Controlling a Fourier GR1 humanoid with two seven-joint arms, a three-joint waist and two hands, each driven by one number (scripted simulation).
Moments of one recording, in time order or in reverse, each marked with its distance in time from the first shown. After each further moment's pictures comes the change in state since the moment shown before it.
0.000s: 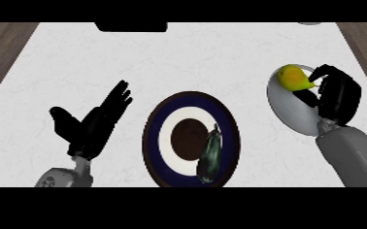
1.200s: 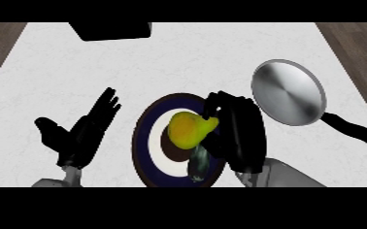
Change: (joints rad) left arm 0.071 0.043 0.008 -0.003 0.044 0.049 -0.052; right arm -0.153 0.153 0.569 -0.608 0.252 0.482 0.662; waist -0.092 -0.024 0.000
